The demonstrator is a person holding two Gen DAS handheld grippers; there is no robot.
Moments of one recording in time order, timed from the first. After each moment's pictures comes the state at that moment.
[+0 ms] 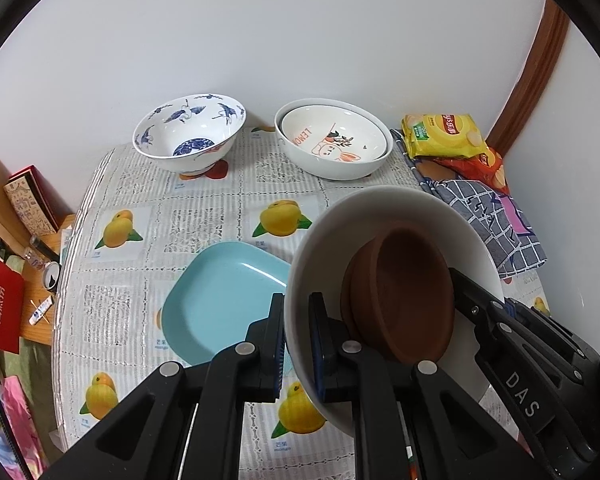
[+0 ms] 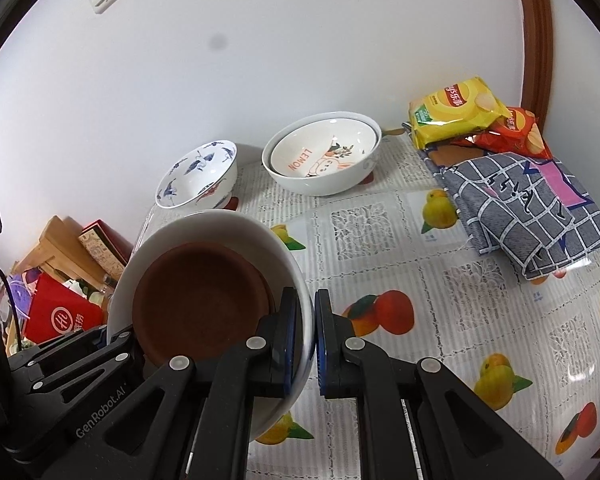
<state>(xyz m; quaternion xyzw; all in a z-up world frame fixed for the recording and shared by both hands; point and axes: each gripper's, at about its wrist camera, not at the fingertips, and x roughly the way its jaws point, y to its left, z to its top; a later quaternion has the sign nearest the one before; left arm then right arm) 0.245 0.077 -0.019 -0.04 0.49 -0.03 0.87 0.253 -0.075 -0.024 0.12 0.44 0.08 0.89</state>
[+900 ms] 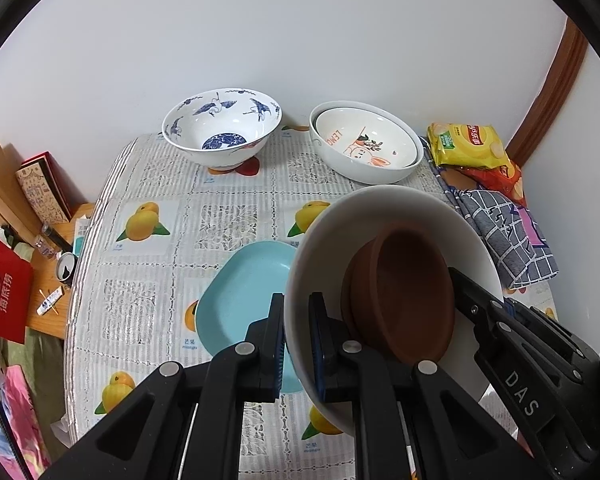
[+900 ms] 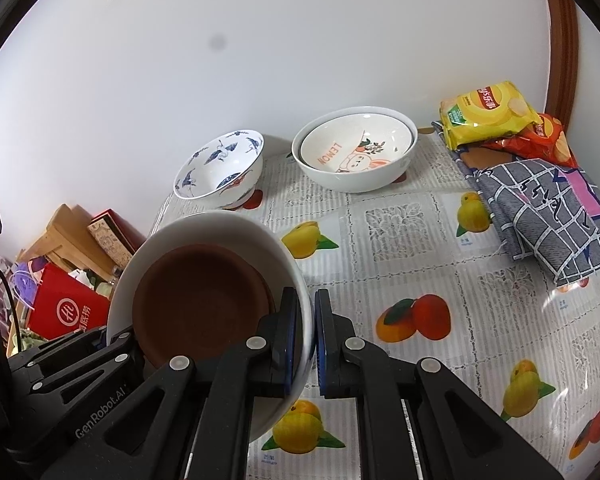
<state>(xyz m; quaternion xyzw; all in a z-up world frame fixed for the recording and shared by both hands) 0.248 0.112 -0.023 -0.05 0.49 -0.01 0.87 0.264 -0.041 -0.029 0.11 0.45 0.10 0.88</state>
